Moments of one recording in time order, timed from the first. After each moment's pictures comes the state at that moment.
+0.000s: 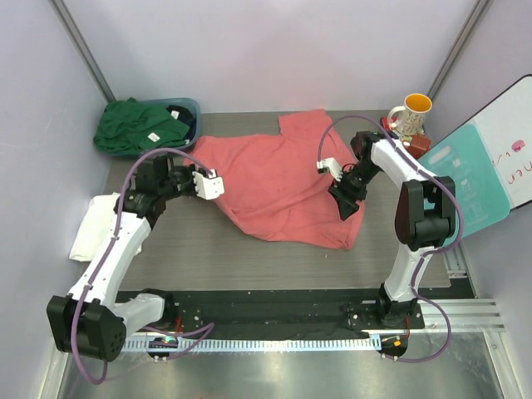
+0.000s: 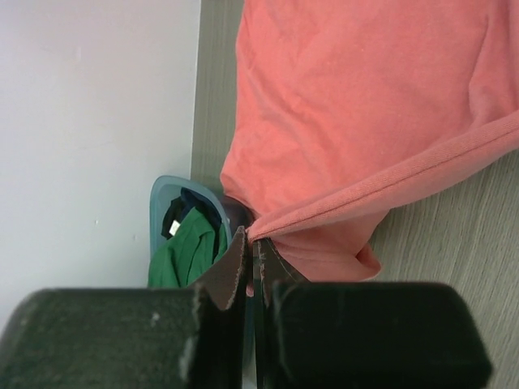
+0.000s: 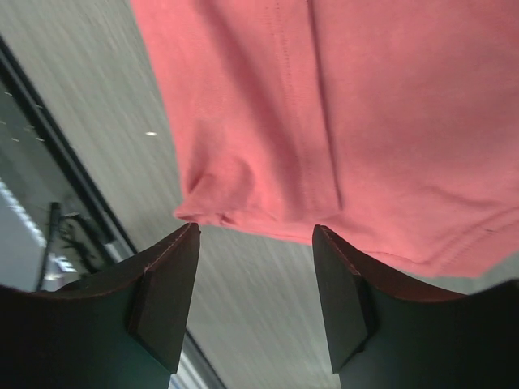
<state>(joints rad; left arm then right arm) -0.18 1.11 0.98 -0.43 0.46 1.31 0.14 1.87 1.50 -1.28 -0.46 -1.00</state>
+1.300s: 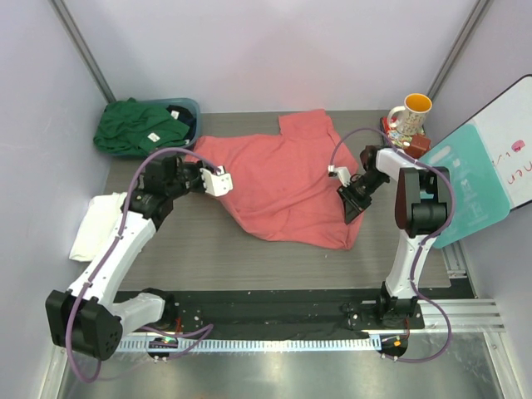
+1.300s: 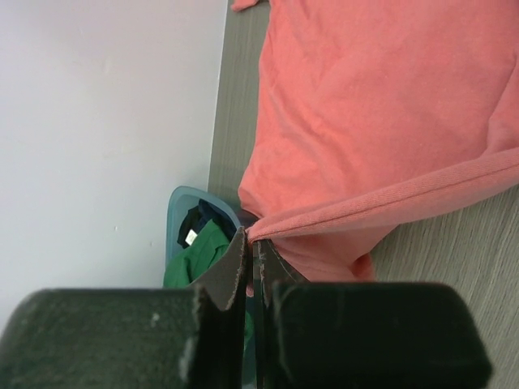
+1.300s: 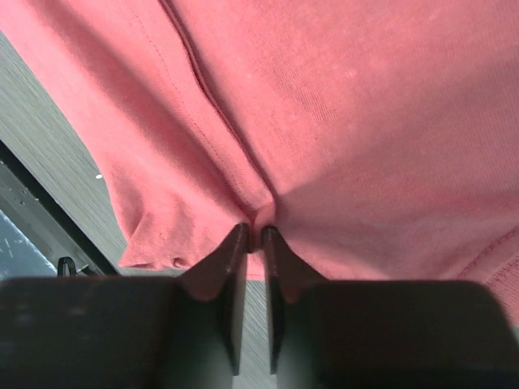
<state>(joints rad) -0.27 1.12 0.98 -0.33 0.37 1.24 0.02 2.02 1.39 -1.11 -0.52 -0.81</state>
